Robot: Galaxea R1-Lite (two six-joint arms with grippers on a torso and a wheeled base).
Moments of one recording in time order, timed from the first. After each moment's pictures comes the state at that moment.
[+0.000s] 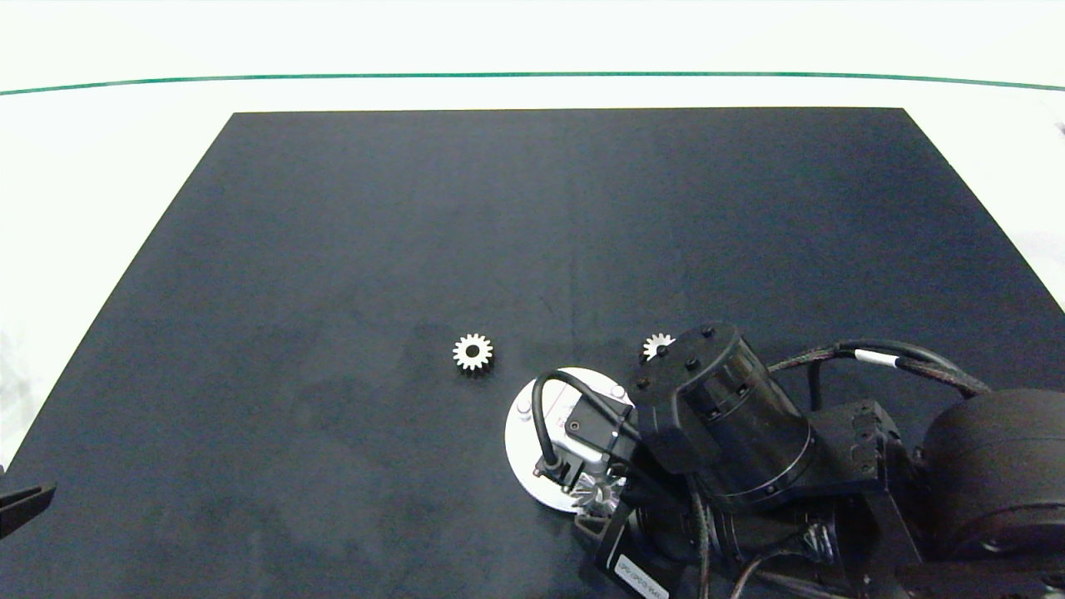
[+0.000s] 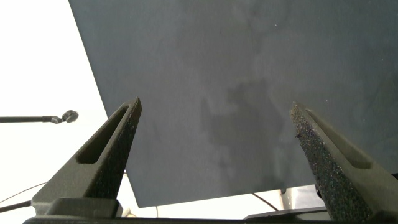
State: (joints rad) left arm -0.02 0.84 -1.01 0.69 0.05 0.36; right arm 0.97 1.75 -1.09 0.15 -0.23 -0.21
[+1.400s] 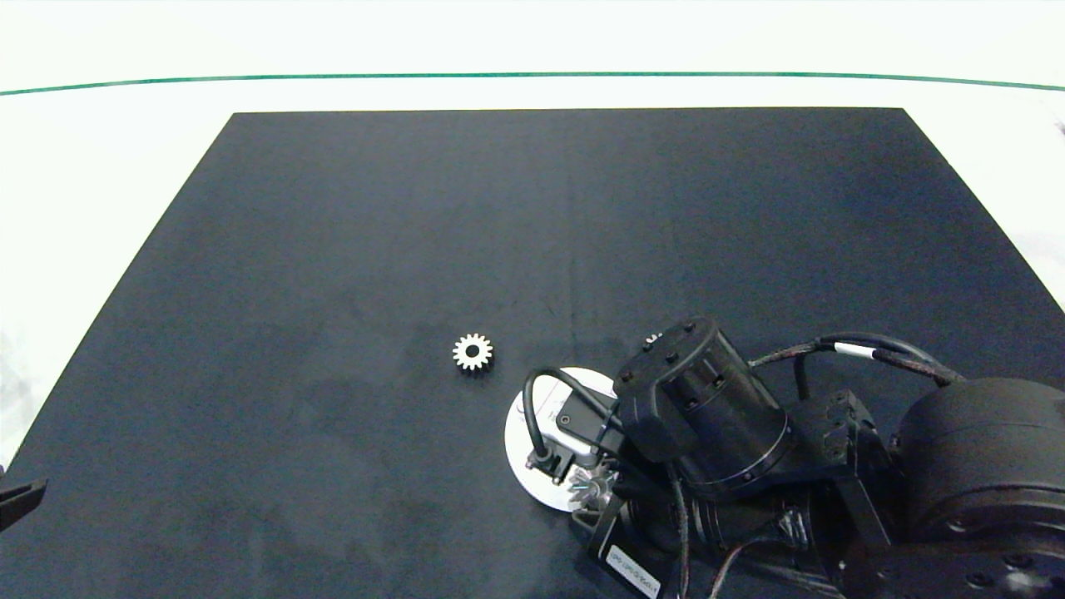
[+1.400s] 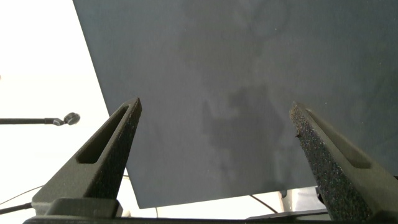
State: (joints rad) left arm -0.02 0.83 -1.02 0.69 0.05 0.35; right arm 0.97 1.77 -1.13 0.18 -0.24 -0.22
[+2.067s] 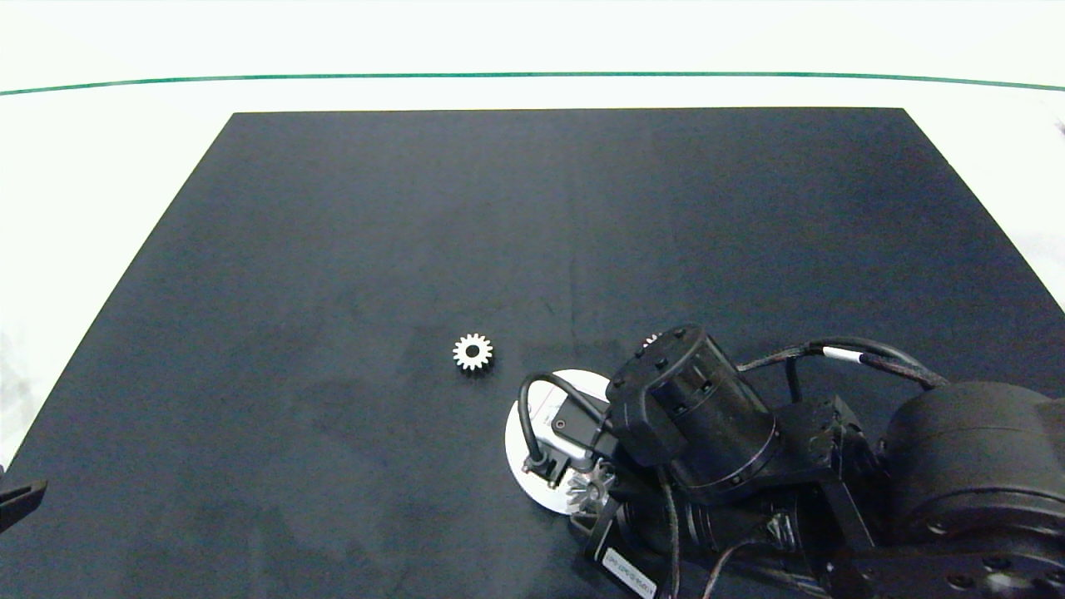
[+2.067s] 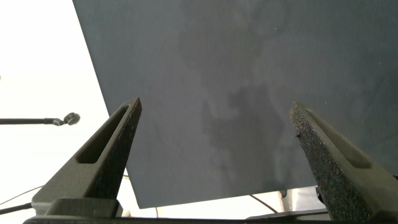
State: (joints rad) left arm -0.02 0.82 -1.02 0.69 0.05 0.35; right arm 0.97 1.79 -1.13 0.18 -0.24 -0.21
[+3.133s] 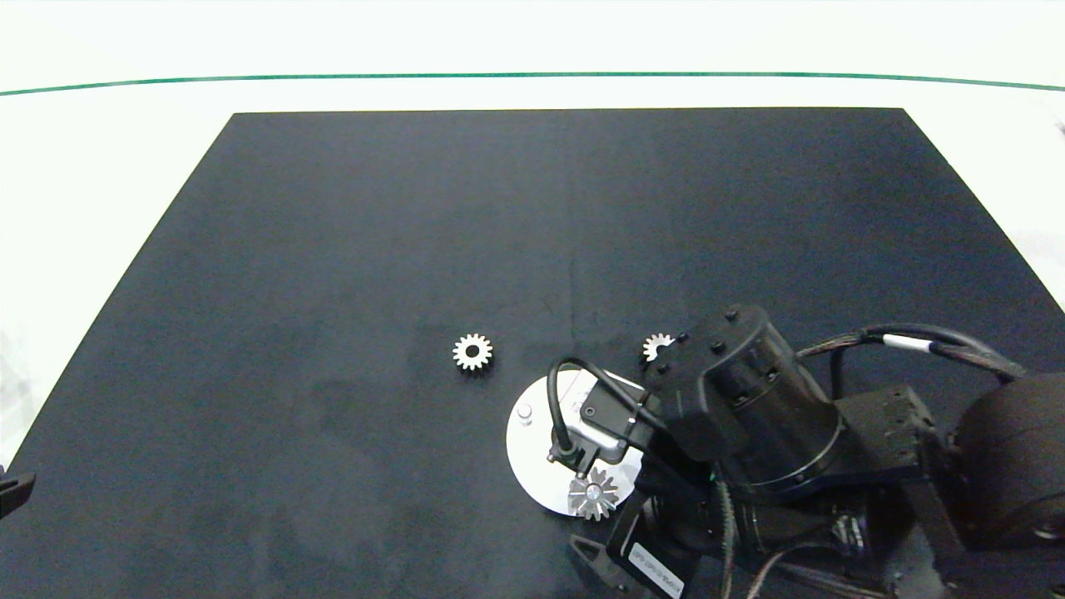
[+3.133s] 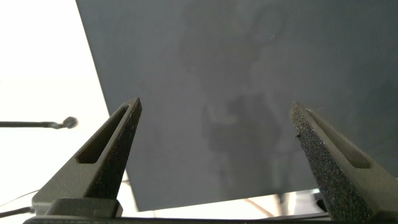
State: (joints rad) left arm -0.03 0.80 -1.03 0.69 0.05 0.30; right arm 0.97 1.69 -1.10 0.20 -0.26 -0.21
